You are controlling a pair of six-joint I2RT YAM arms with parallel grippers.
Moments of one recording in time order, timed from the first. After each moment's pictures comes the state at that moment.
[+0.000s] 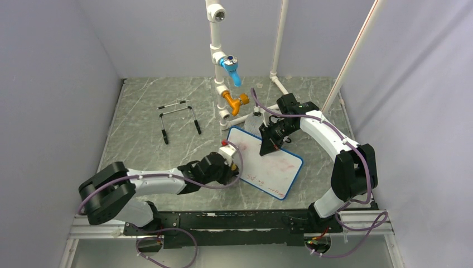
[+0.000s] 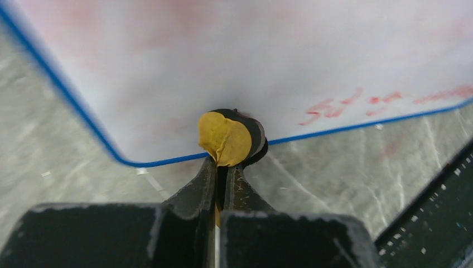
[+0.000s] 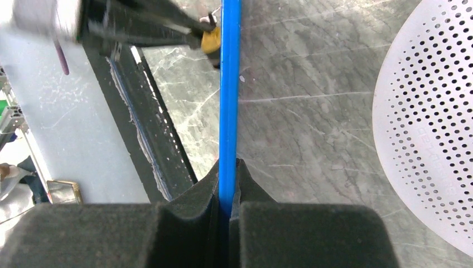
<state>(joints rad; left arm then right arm) -1.04 1.42 0.56 0.22 -0.14 -0.32 0.36 1.59 1.25 -0.99 -0.78 -0.46</state>
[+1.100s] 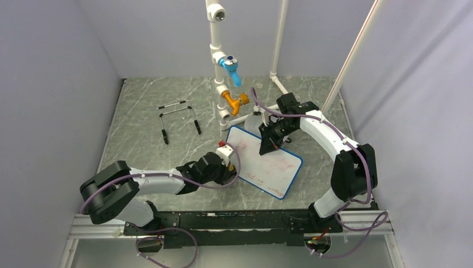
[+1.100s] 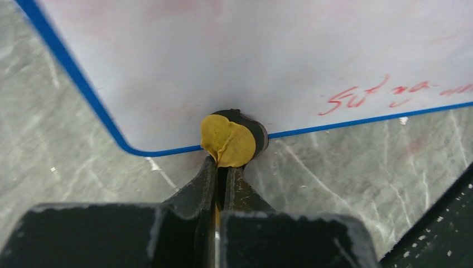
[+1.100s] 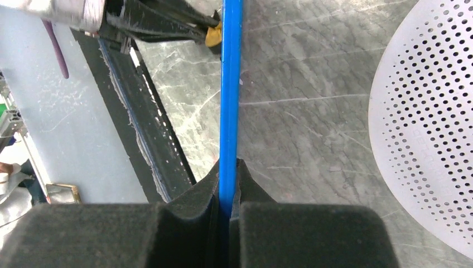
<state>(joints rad) -0.99 1.42 0.51 0.28 -0.12 -0.30 0.36 1.59 1.25 -0.99 -0.78 -0.45</state>
